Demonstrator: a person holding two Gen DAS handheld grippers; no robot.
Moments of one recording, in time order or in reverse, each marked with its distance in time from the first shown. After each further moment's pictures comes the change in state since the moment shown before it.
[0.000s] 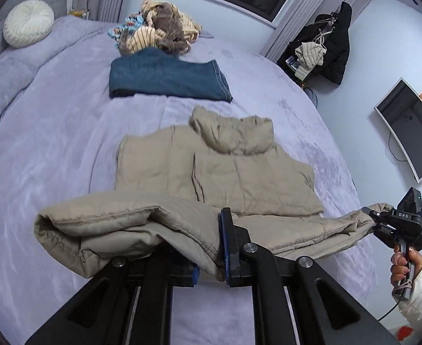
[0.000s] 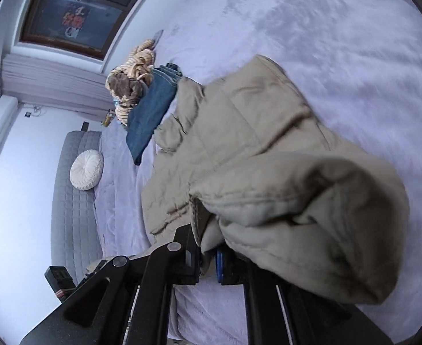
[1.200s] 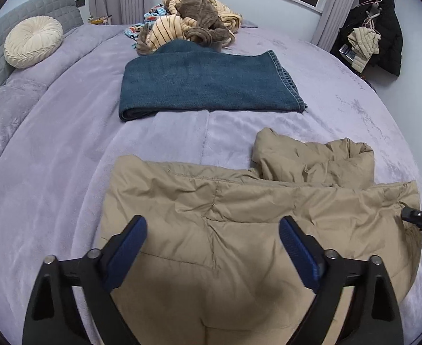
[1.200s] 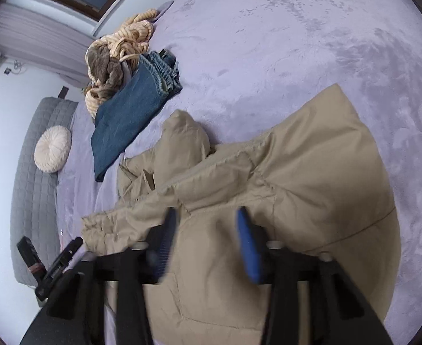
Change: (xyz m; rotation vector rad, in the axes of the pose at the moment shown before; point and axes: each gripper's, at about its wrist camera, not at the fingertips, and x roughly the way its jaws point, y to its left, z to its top) left arm 0.205 0.039 0.097 0.021 0.045 0.268; right arm 0.192 0.029 0.166 -0.211 0.139 -0.156
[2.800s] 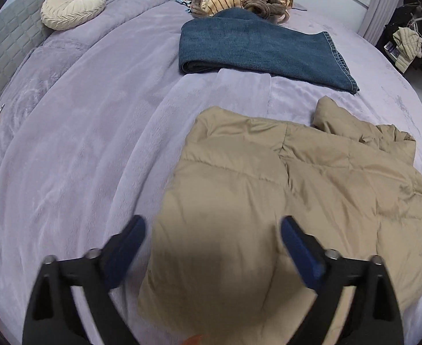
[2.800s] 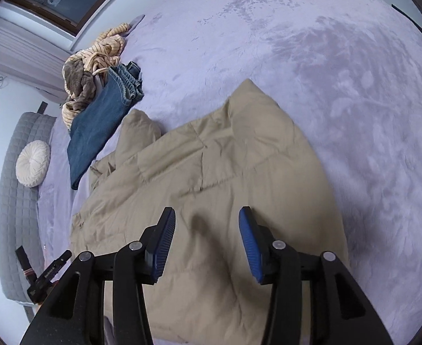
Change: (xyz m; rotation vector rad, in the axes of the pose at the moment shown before) left arm -0.008 0.045 -0.044 -0.136 0.102 0.192; right arm -0.037 -0.047 -0.047 0.105 -0.086 -0.098
